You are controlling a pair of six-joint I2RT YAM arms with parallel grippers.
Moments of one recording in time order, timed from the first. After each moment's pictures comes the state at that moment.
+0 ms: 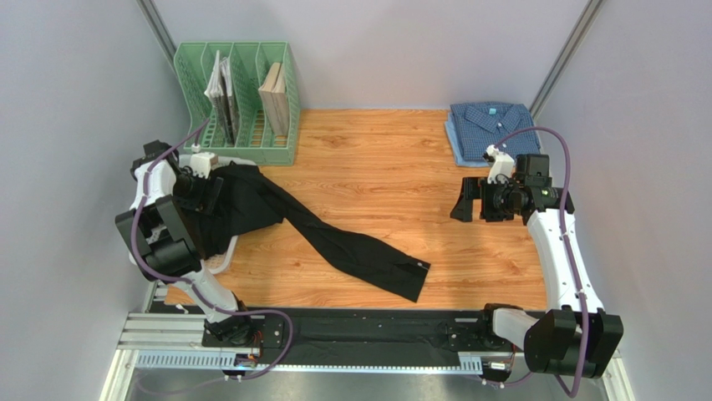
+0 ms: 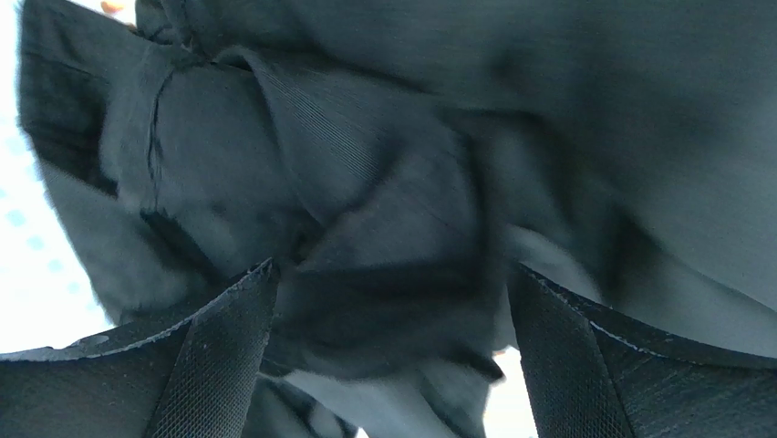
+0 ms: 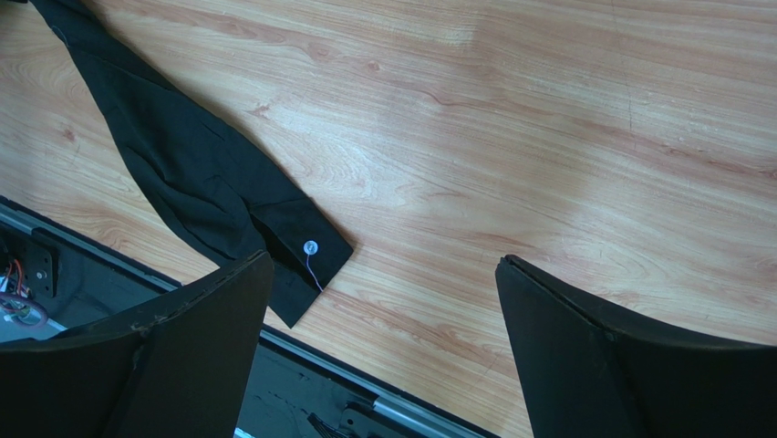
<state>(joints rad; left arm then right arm) 0.49 1.73 1.35 -0.94 0.31 0.74 -0.09 1.14 1.05 -0.90 -0.48 -0.09</state>
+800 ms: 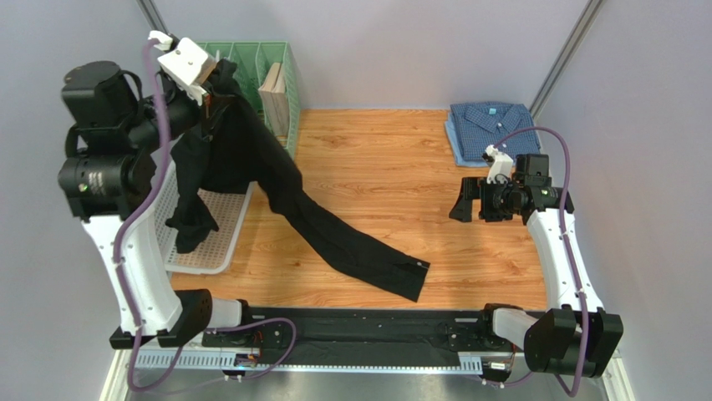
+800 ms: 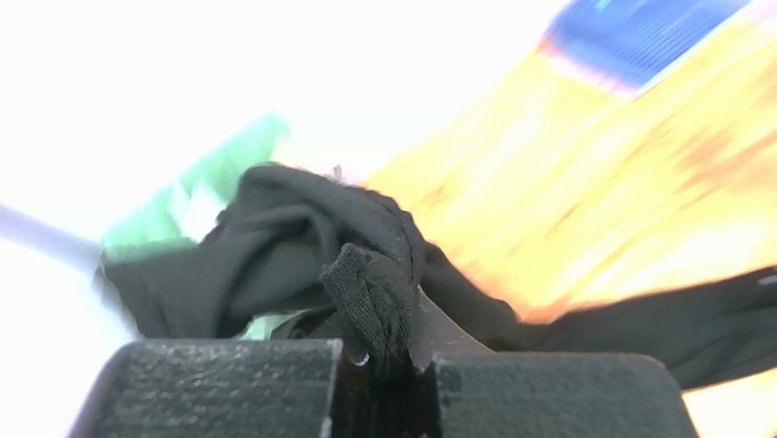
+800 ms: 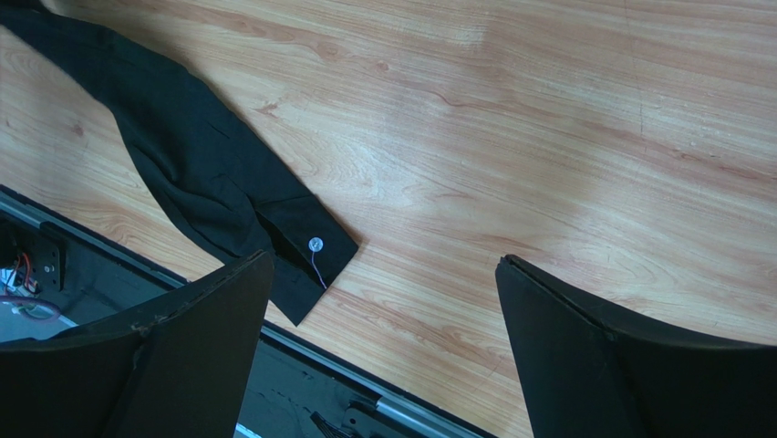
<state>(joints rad) 0.11 1.37 2.23 -1.13 0.62 0.45 -0.09 1.14 1.05 -0.90 -0.50 -0.09</state>
